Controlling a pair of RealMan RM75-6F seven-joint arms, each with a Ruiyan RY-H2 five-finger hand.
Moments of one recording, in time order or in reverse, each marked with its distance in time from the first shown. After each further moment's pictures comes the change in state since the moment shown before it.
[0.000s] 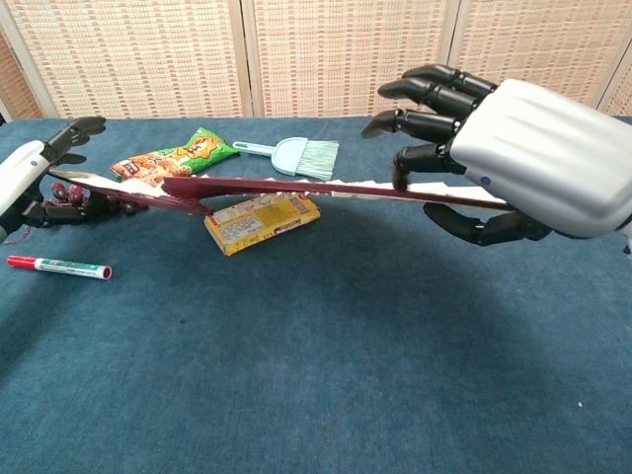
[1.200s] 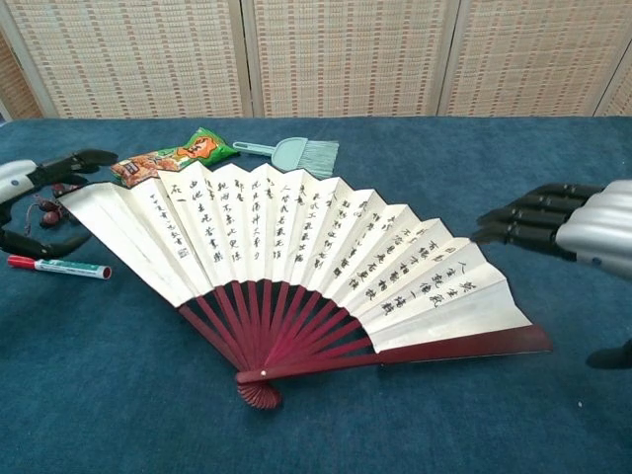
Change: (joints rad) left arm 0.034 0.435 0.153 -0.532 0.143 -0.073 0.173; right arm -0.145 0.353 -0.054 -0.545 0.391 -0.344 -0.281
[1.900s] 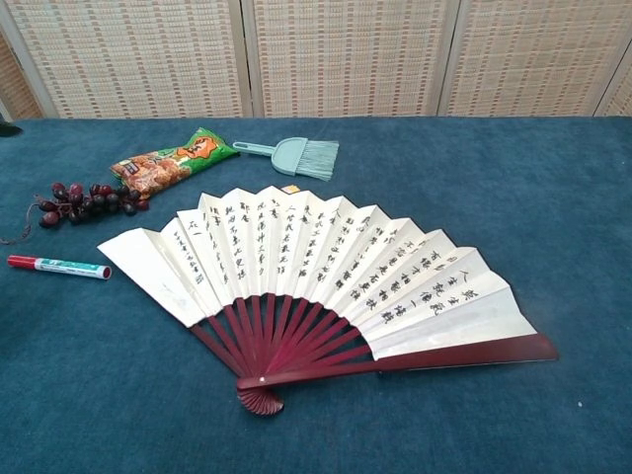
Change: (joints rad) left arm 0.177 0.228 0.033 -0.375 0.003 0.227 0.506; right arm -0.308 0.080 -0.003 0.046 -0.069 0.420 0.172
